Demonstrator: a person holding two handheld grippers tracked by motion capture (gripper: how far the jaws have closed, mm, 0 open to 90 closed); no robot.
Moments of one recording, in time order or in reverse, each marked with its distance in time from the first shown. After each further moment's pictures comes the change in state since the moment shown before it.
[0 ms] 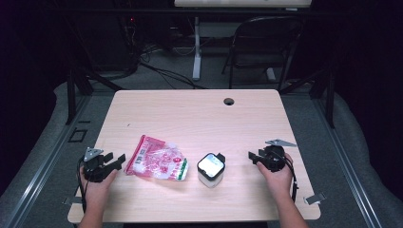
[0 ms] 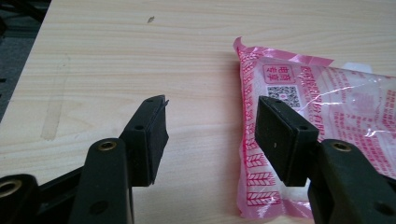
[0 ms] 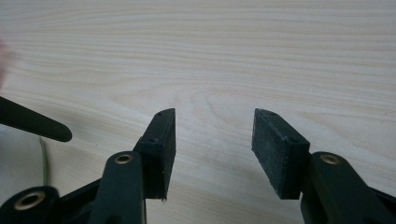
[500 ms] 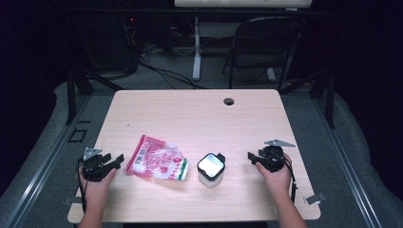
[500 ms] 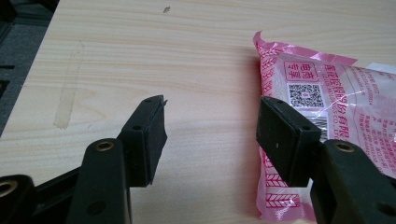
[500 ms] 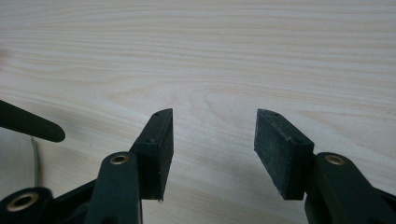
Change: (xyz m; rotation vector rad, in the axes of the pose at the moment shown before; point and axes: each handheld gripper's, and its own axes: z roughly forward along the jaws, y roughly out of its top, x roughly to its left) left arm 0.006 -0.001 0.005 0.019 0.028 -0.035; right arm 0.001 -0.001 0.004 0.000 -0.007 -0.001
